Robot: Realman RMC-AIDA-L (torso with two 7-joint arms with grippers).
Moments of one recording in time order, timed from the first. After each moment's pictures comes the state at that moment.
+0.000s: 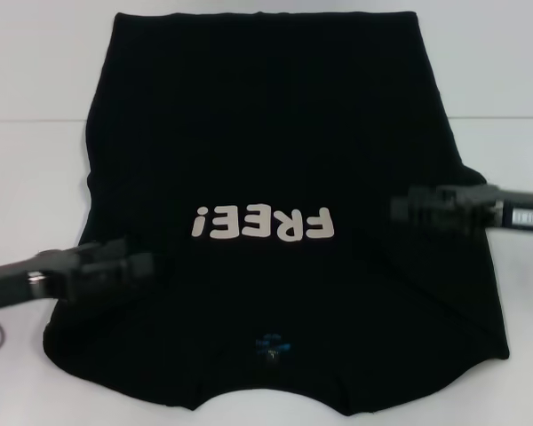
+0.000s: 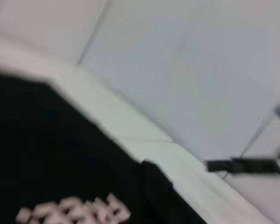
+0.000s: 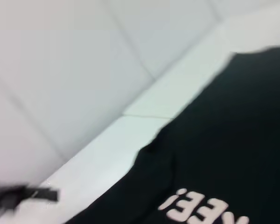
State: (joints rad) left arm -0.42 -2.04 0.47 0.67 2.03 1.69 -1.69; right arm 0.65 2.00 -0.61 -0.56 -2.04 -1.46 1.74
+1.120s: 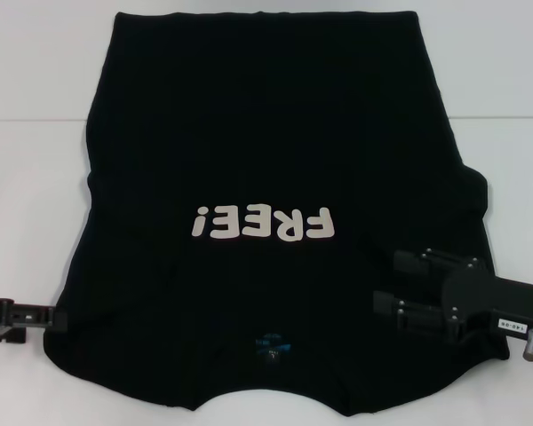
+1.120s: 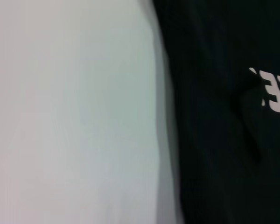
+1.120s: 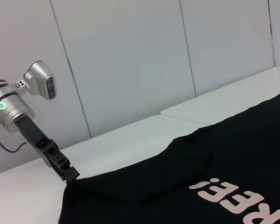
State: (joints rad) left arm -0.53 -1.92 0.48 0.71 2.58 1.54 -2.31; right arm 0.48 2.08 -0.61 -0.46 -1.96 -1.51 1.13
